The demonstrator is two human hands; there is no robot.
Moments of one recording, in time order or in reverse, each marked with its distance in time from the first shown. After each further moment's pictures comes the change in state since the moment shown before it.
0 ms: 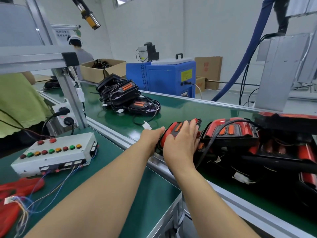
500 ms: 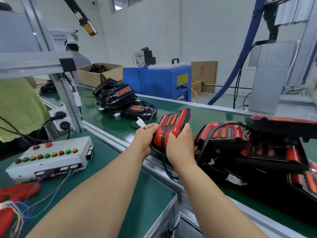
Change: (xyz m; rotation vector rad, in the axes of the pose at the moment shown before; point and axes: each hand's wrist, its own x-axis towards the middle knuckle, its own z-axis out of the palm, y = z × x) left_hand -0.001 0.008 0.000 -0.285 -0.099 0.134; right_hand 0.013 0.002 -0.013 0.254 -0.058 0.066
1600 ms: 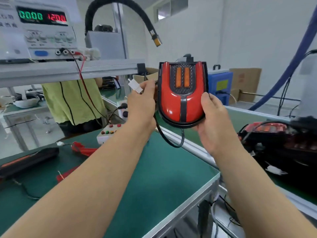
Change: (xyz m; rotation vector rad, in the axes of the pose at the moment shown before) left_hand -0.192 0.143 -0.092 -0.115 0.210 0.563; right_hand -0.114 -0.099 -0.003 0.772 -0.425 -0.163
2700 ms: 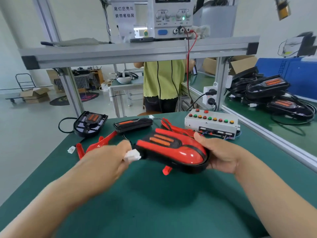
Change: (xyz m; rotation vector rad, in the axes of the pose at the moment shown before) left_hand -0.152 0.115 -0.299 1.927 -0.107 -0.158; right_hand -0.035 0.162 0.139 -0.283 -0.775 0.843
